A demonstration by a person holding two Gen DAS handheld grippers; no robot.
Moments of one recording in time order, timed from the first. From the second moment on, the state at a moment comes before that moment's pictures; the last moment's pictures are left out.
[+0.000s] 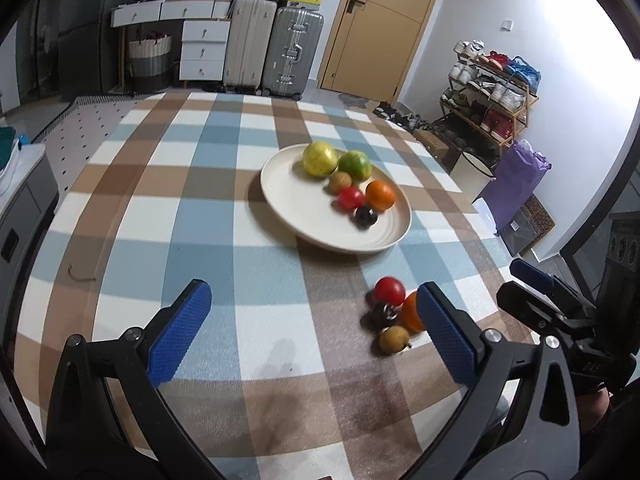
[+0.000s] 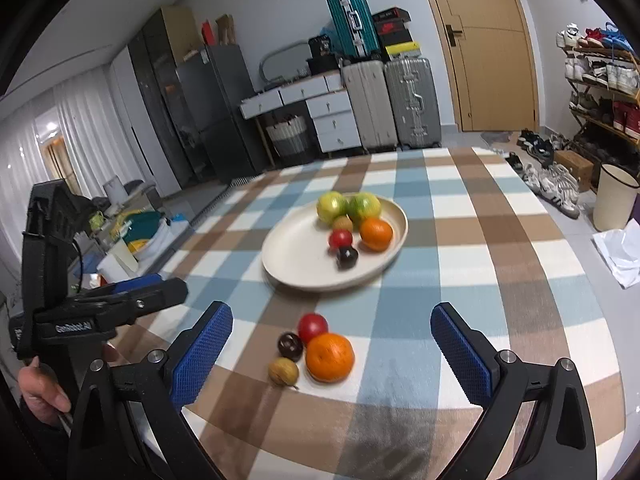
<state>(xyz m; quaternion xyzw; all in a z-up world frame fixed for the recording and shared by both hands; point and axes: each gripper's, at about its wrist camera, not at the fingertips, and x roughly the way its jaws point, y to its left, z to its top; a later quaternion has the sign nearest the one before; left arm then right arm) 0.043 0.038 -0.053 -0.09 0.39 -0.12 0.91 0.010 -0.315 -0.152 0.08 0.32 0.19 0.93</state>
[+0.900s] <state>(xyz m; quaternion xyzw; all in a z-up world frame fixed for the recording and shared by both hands) 0.041 0.046 -0.113 -0.11 0.44 -0.13 0.88 0.038 -0.295 -0.214 0.06 0.41 0.16 0.89</state>
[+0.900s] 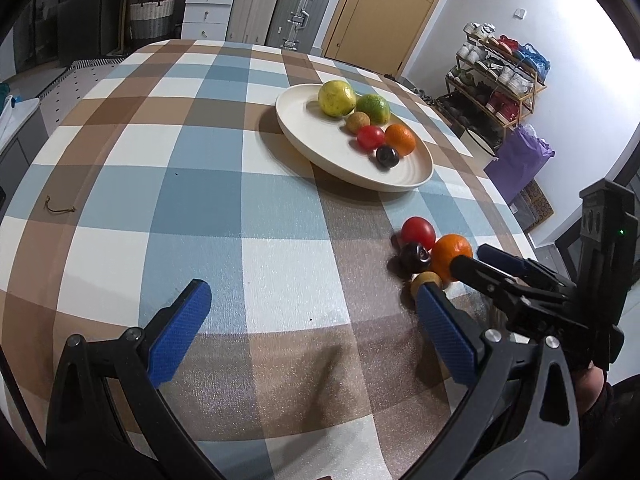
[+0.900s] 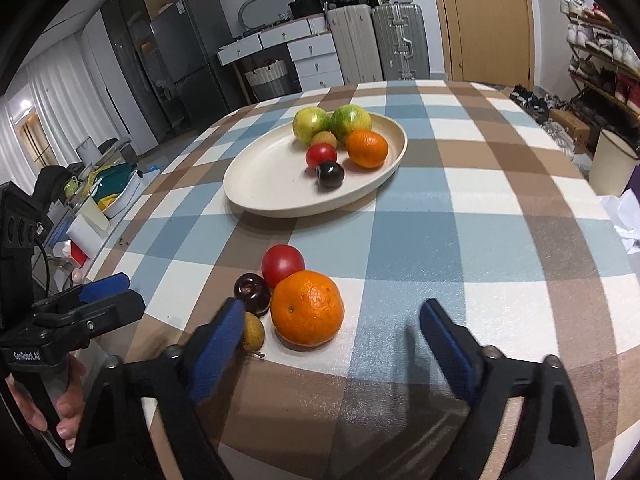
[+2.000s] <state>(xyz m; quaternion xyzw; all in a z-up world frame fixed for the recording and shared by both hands) 0.054 -0.020 -0.126 -0.06 0.48 -0.17 0.86 0.032 -0.324 -0.206 0.15 0.39 0.20 0.89</state>
